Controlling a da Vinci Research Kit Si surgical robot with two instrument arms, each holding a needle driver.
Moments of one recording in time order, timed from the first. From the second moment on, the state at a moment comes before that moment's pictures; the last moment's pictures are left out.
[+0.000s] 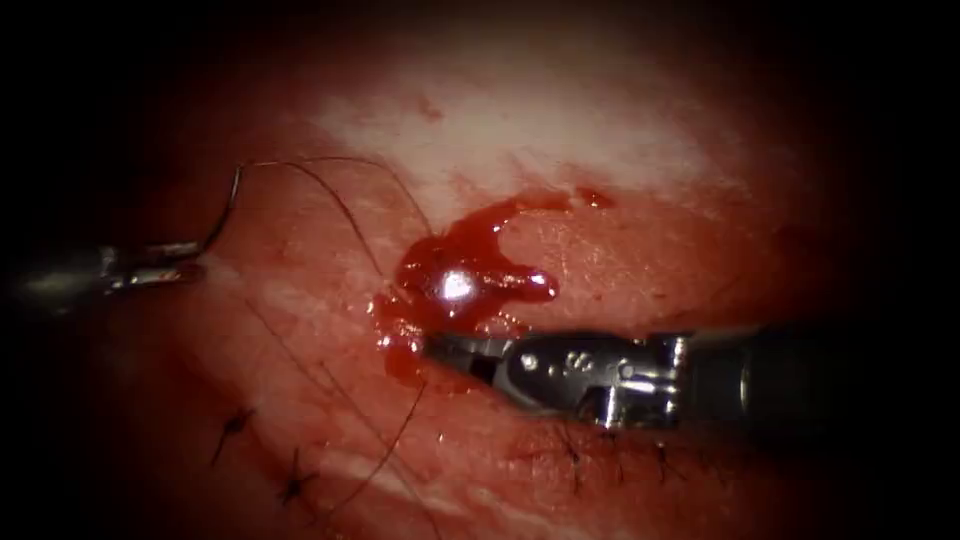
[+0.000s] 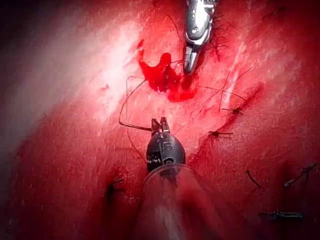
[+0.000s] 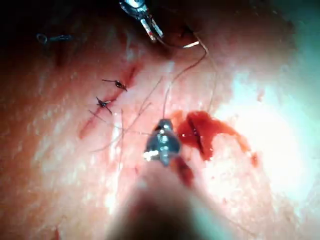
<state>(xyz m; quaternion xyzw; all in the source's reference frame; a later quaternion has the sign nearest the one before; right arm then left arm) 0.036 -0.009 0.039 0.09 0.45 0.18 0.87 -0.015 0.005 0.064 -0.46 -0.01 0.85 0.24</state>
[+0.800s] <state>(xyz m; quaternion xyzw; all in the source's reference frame) 0.041 -0.013 0.024 0.14 0.51 0.19 0.83 -0.012 0.005 0.066 -0.46 -0.02 0.85 0.25</state>
